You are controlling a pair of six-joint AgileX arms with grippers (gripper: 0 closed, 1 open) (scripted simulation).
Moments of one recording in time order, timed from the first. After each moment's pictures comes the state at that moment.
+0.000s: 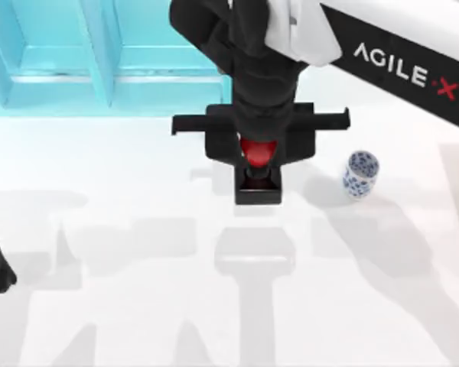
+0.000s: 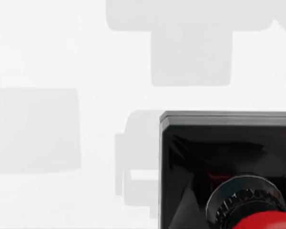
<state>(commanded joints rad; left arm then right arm) 0.00 0.00 0.00 0.00 0.00 0.00 0.74 2.20 2.08 -1.31 0.14 0.75</state>
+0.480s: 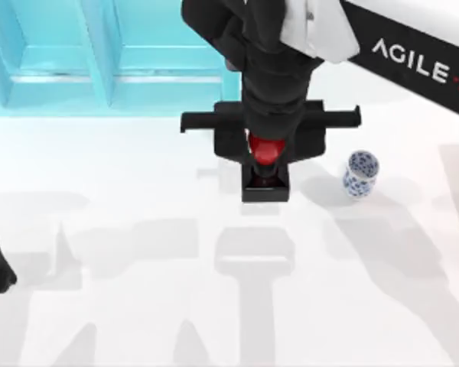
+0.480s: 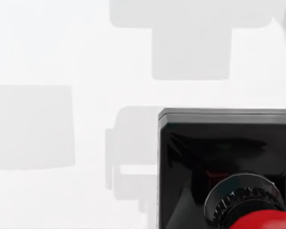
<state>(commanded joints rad) 0.00 0.00 0.00 0.00 0.00 0.00 0.73 2.16 2.03 -1.30 0.14 0.73</state>
